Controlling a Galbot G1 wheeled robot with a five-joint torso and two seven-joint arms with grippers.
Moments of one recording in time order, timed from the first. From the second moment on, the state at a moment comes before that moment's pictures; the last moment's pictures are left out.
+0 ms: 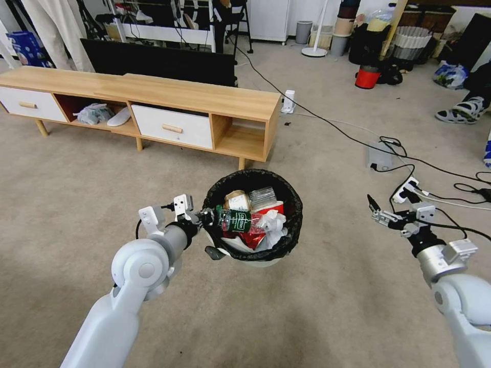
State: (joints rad) left arm 1.03 -1.19 -0.31 -2.11 -1.18 0.66 -0.54; right arm -1.35 1.07 0.80 1.86 0.40 0.01 -0.17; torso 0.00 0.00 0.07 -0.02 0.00
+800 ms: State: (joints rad) left arm 1.04 -1.20 -0.33 -2.13 -1.17 0.66 -0.54; right arm -1.34 1.25 0.81 1.86 0.31 0.02 -0.14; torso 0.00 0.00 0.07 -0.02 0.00
